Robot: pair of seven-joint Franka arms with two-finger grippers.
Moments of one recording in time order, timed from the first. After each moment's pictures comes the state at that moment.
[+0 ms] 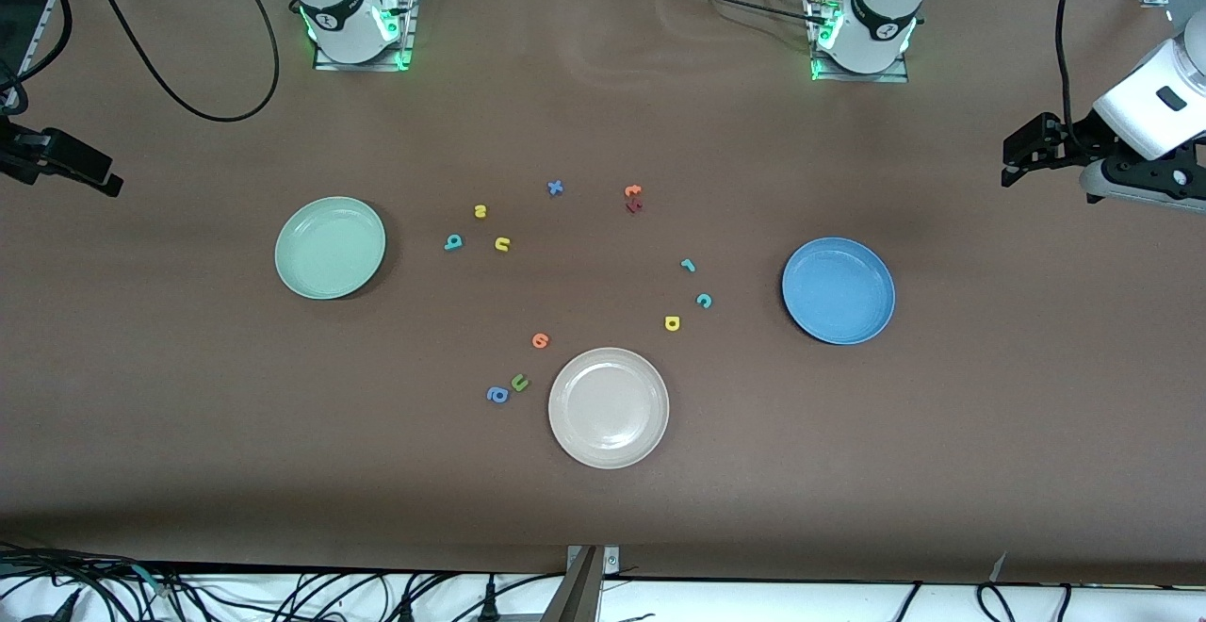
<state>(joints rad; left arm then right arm) -0.01 -0.02 -0.03 -1.65 0.01 1.63 0.16 0.00 0.08 -0.05 -1.46 -0.01 1.54 0.09</state>
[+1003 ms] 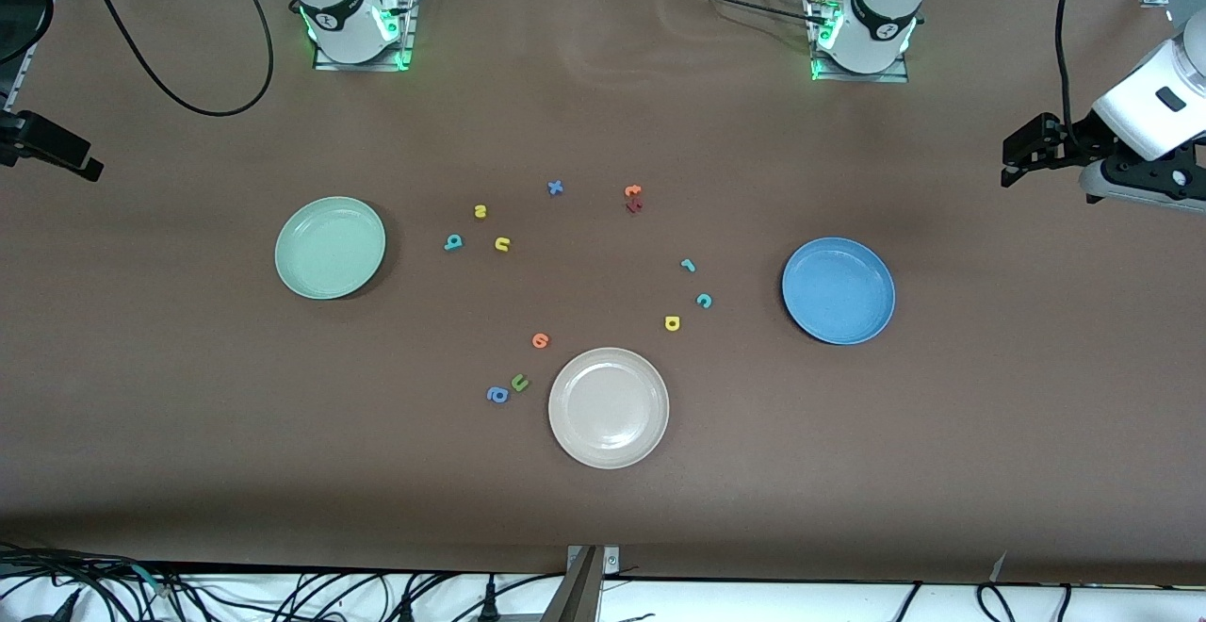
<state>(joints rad) -0.01 -0.02 -0.03 -1.65 0.01 1.63 0.16 0.02 0.06 -0.09 -1.47 -0.01 1.50 0.09</state>
